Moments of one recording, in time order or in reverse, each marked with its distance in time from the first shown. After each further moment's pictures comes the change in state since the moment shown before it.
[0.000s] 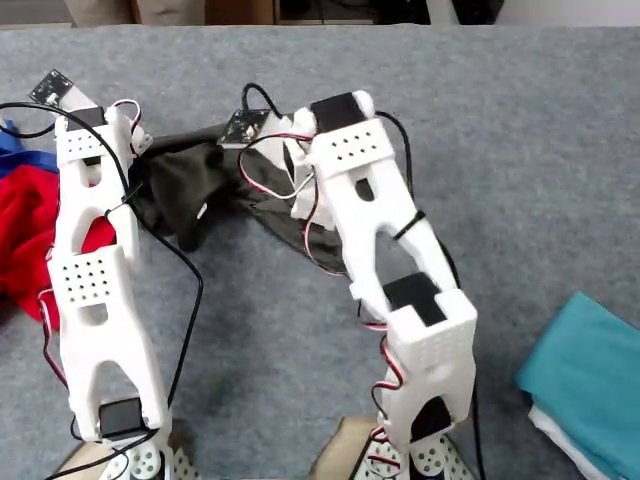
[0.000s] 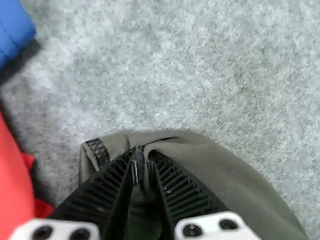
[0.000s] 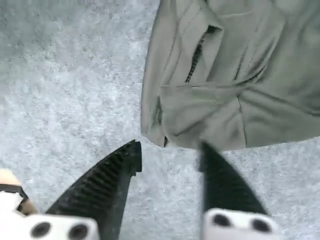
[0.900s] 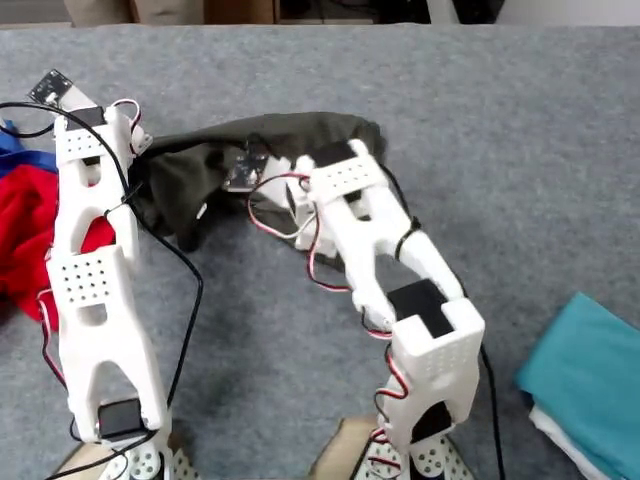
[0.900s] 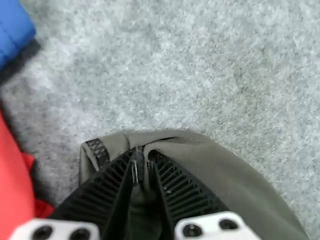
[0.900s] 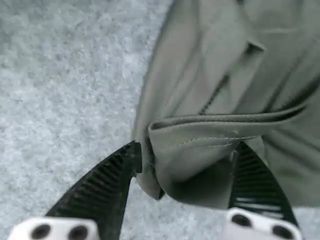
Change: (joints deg) left arm 0.0 0.0 0.0 0.0 0.0; right arm -0.4 -3.2 28.2 -26.1 6.0
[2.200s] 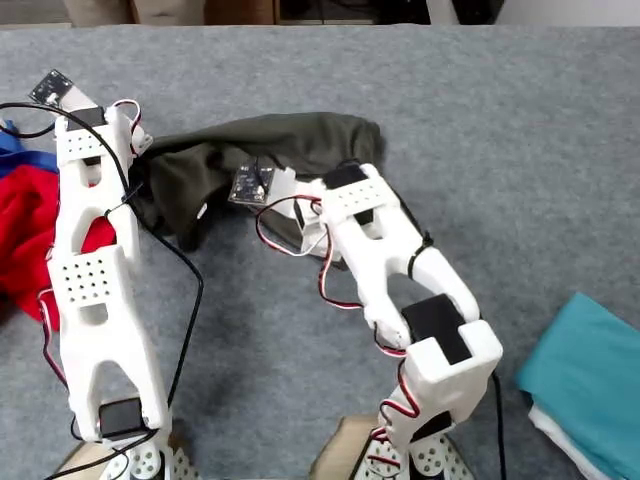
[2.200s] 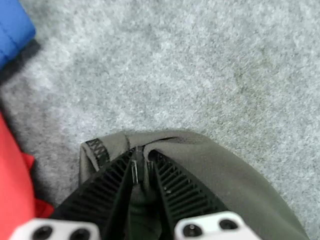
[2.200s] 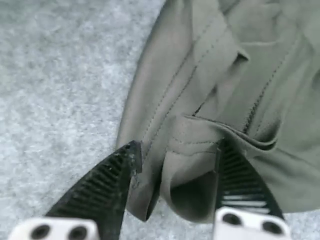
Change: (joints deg) left arm 0.0 0.0 0.0 0.0 -0.1; right arm 1.1 -7.7 15.1 -17.6 3.4
